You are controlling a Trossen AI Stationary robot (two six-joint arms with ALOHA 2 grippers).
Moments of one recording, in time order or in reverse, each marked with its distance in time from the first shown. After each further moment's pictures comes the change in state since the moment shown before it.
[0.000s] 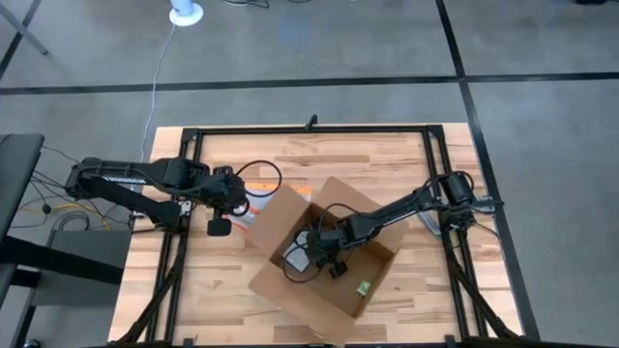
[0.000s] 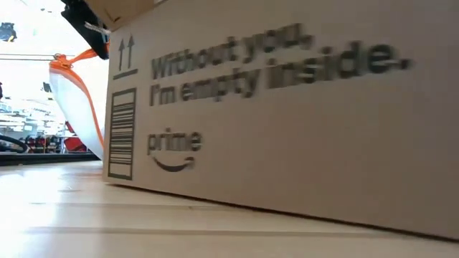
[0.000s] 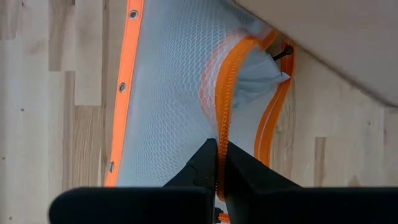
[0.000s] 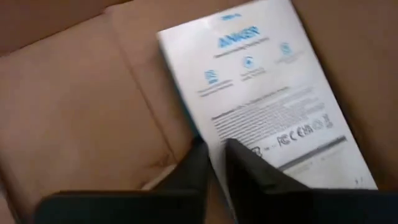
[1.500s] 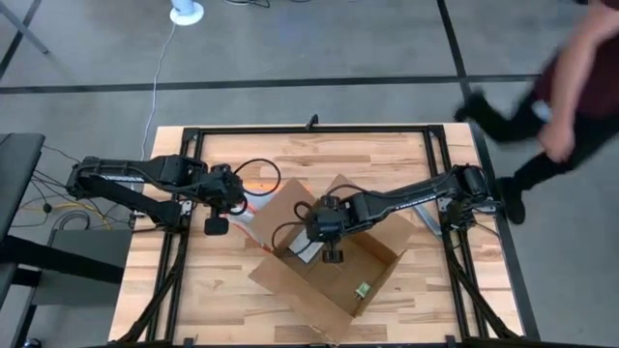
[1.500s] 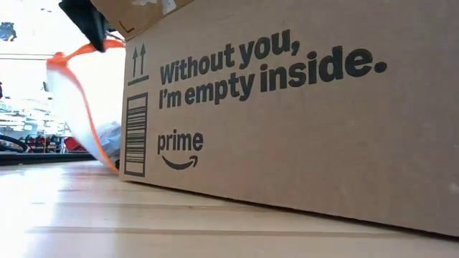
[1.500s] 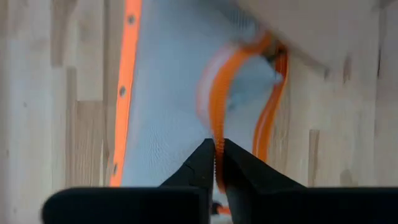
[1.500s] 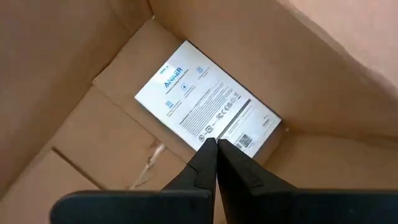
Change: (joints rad) left arm 0.002 0.001 0.049 -0.100 0.012 0.003; right arm -0.026 -0.182 0.332 -0.549 0.106 0.489
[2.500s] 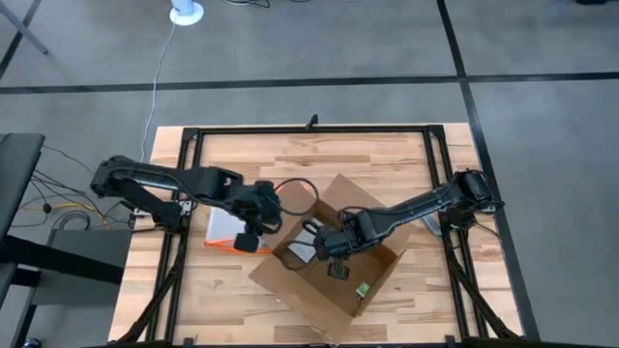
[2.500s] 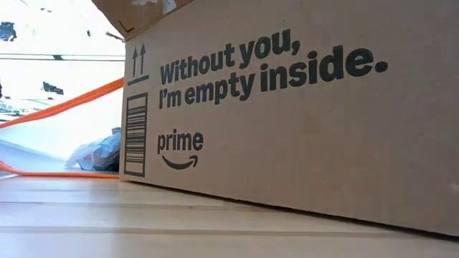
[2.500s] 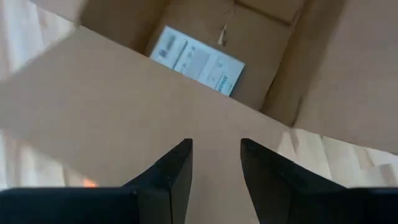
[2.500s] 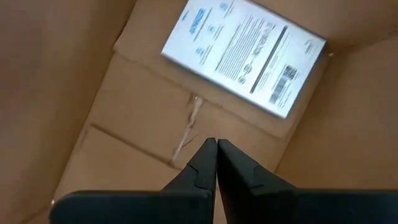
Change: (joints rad) left arm -0.082 0.297 0.182 0.289 0.114 0.143; right arm 0.114 -0.001 -0.017 -0.109 0.000 0.330
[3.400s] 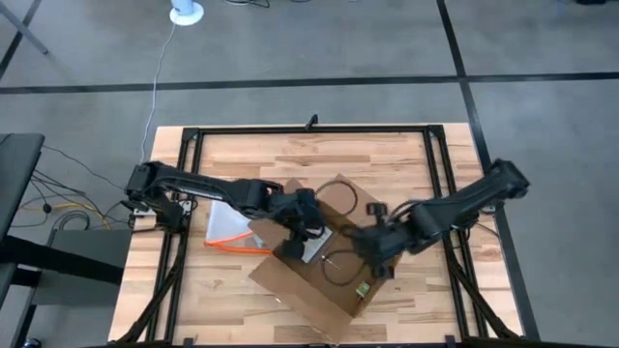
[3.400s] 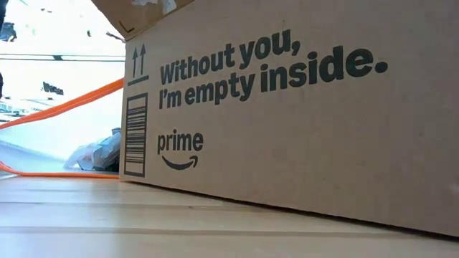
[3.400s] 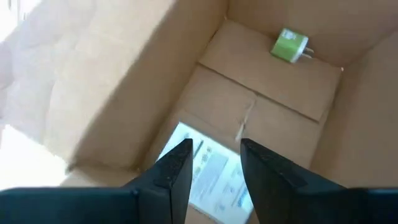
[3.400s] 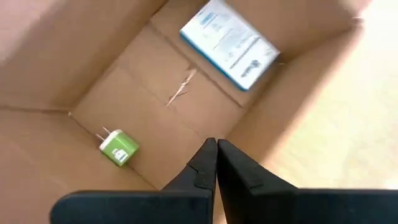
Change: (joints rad) left arm 0.010 0.308 0.122 0.349 -0.004 -0.018; right arm 0.152 -0.298 0.000 -0.233 0.143 -0.130
